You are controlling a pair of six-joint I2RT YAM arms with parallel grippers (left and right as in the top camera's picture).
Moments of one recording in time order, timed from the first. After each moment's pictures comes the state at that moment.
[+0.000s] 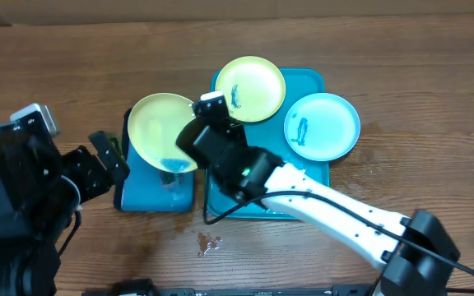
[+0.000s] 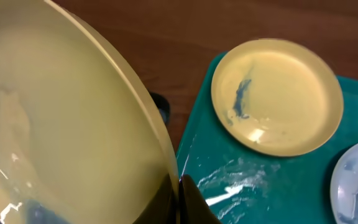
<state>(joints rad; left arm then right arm) 0.09 1.02 1.69 -1.39 0.03 -0.38 0.99 1.78 1.46 -0.49 0.53 0.51</state>
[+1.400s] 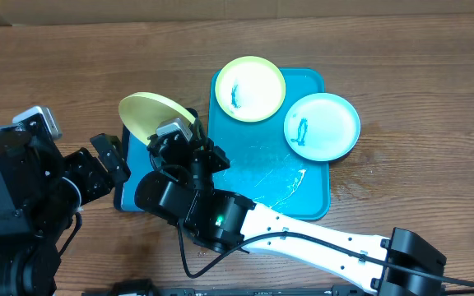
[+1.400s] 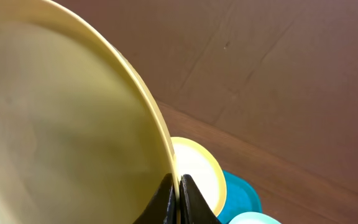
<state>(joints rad) 0.09 1.02 1.69 -1.42 0.03 -0.38 1.21 1.79 1.46 -0.28 1.13 0.14</state>
